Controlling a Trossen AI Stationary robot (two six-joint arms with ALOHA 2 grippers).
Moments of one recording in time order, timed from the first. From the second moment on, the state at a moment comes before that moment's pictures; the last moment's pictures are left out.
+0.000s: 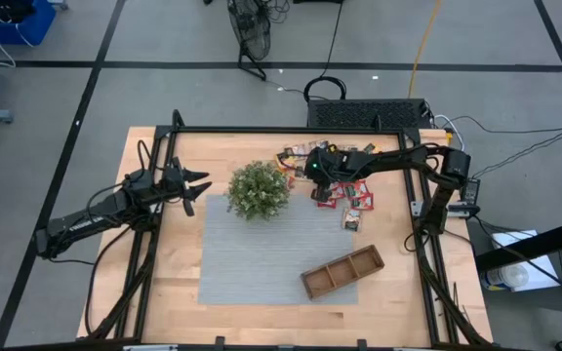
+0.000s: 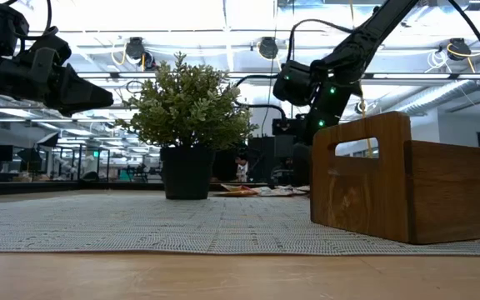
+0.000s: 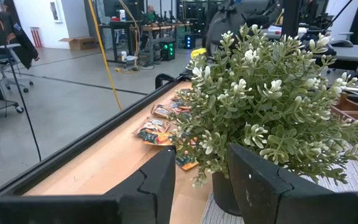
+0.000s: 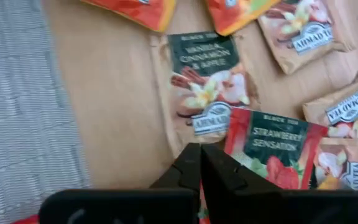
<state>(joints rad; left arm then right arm) 0.43 0.07 0.04 -0.05 0.08 0.00 -0.36 1.78 0.99 -0.27 0.16 -0.18</state>
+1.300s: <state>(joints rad) 0.43 0.07 0.04 -0.05 0.08 0.00 -0.54 1.80 0.99 -0.33 0.08 -0.08</state>
